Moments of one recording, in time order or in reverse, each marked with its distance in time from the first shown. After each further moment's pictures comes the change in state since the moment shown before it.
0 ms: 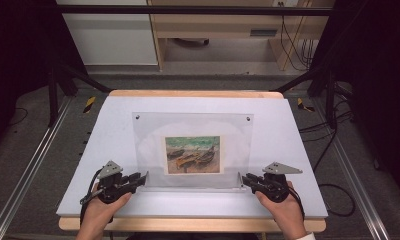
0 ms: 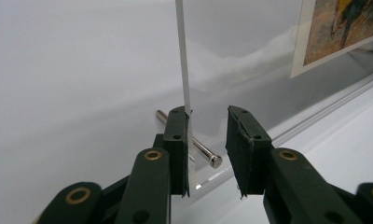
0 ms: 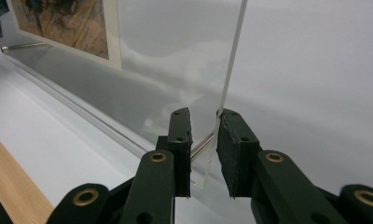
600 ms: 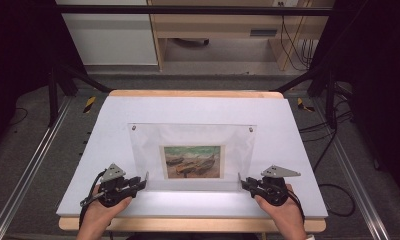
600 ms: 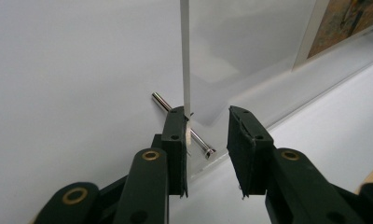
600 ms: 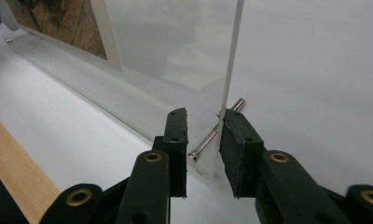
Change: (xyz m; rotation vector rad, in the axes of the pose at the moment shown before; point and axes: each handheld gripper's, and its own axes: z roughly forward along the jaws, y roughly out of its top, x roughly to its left) left arm -0.005 -0.005 0.000 0.056 0.009 0.056; right arm 0.005 -0.006 -0.001 0.032 0.003 -0.017
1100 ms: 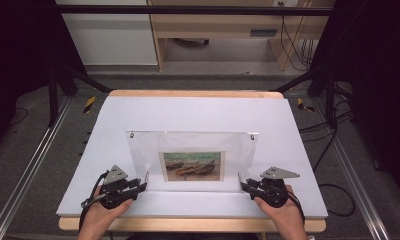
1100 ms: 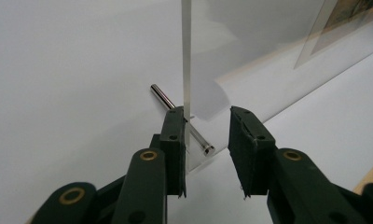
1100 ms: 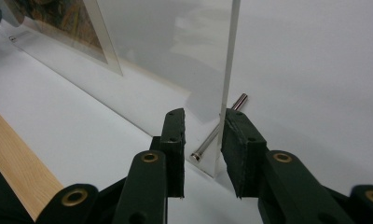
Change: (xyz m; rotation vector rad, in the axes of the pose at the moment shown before) left arm -0.004 -0.002 0.001 0.020 0.018 0.026; right arm 0.002 -0.002 -0.001 0.011 0.000 -0.018
